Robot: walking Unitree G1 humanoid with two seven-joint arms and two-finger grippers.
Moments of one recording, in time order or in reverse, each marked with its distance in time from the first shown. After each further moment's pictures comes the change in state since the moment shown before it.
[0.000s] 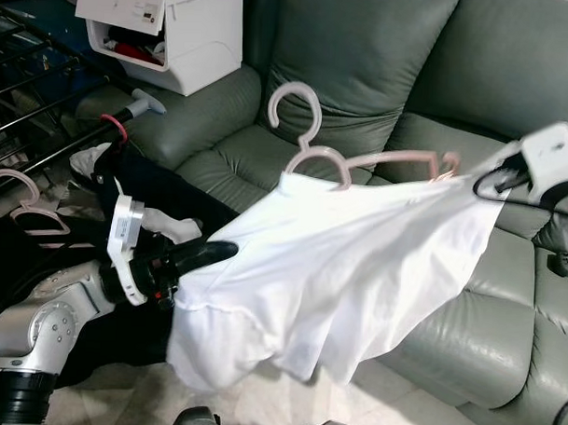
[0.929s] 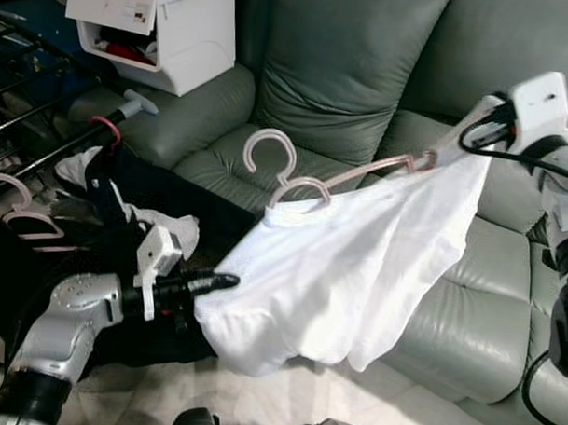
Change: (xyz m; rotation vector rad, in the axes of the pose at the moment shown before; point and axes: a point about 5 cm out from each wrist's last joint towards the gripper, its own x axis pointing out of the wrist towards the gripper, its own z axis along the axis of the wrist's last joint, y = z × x) left arm -0.002 0.028 -0.034 0.370 0.321 0.153; right arm 0.024 0.014 0.055 0.097 -0.171 0.096
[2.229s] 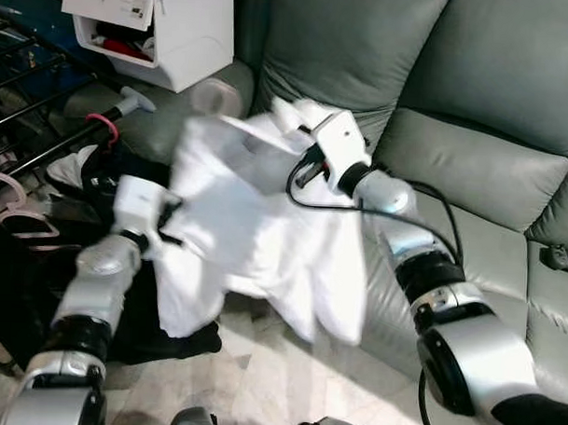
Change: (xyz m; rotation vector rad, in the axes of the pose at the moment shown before) left arm 0.002 0.077 0.010 -0.071 -0.037 0.947; right arm 0.027 0.199 0.069 0.157 -0.247 0.448
